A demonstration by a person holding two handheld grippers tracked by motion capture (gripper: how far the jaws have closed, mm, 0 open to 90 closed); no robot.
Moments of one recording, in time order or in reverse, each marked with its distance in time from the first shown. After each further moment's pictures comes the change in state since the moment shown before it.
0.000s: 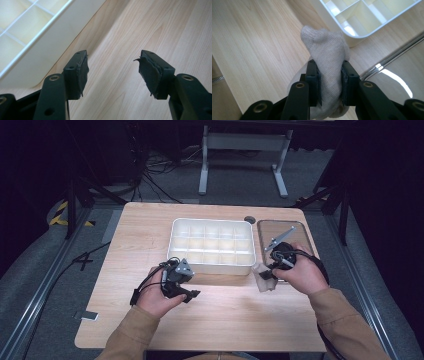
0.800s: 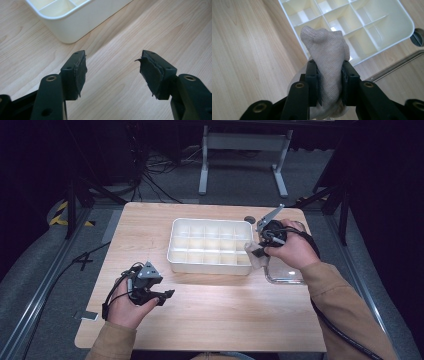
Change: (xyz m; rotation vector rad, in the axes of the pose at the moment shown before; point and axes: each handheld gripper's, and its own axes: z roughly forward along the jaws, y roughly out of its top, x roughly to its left) left arm 0.009 -0.057 -0.048 -0.090 0.126 -0.203; right arm -0.026 0.057 -0.008 -0.026 -0.064 -0.156
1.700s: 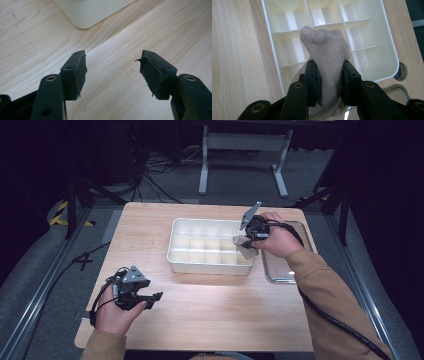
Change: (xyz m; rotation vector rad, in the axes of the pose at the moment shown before) left arm 0.011 -0.022 -0.016 -0.016 0.043 -0.060; right arm -0.015 0.037 0.035 0.047 -0.043 -0.264
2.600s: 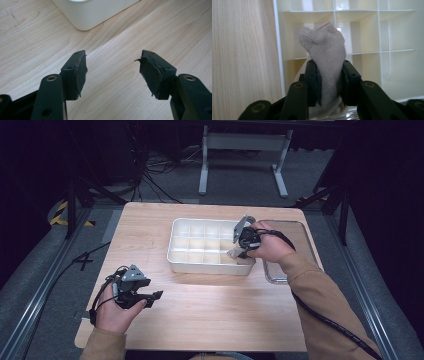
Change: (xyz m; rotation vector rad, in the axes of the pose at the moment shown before) left arm 0.001 0.002 0.002 -0.002 -0.016 -0.010; right arm 0.008 -0.002 0.044 0.108 0.082 -0.141
